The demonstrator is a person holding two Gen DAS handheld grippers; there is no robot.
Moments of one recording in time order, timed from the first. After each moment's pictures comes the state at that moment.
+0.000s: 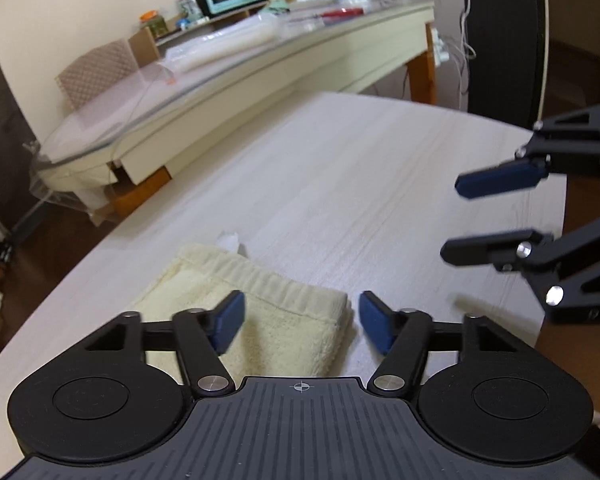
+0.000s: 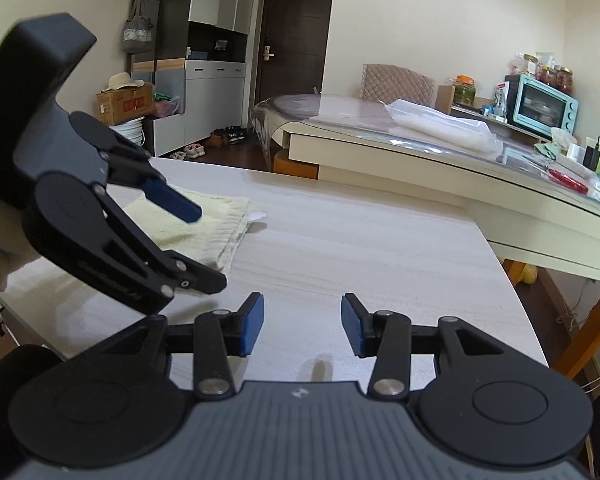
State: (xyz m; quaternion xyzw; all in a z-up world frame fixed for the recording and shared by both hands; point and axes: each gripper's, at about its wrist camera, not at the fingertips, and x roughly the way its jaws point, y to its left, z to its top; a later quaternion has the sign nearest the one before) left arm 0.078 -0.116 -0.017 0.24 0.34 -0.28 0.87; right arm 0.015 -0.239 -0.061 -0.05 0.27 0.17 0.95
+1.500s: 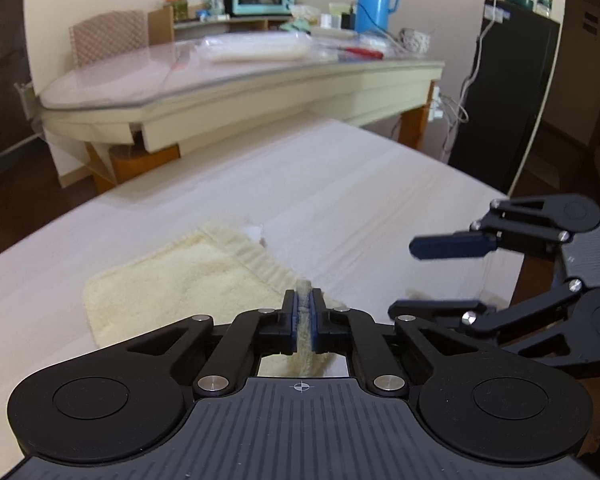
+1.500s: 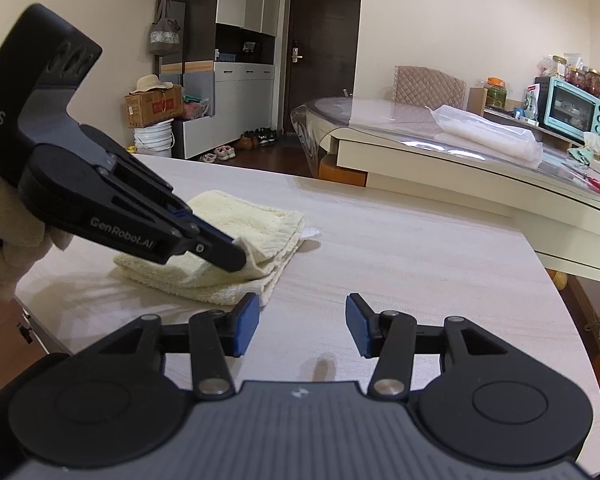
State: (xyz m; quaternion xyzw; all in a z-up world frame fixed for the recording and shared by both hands) left arm 0.080 -0.043 0.013 0.09 0.32 -0.29 0.90; right arm 0.021 -0.210 -0.056 -0.05 0.26 0.23 0.94
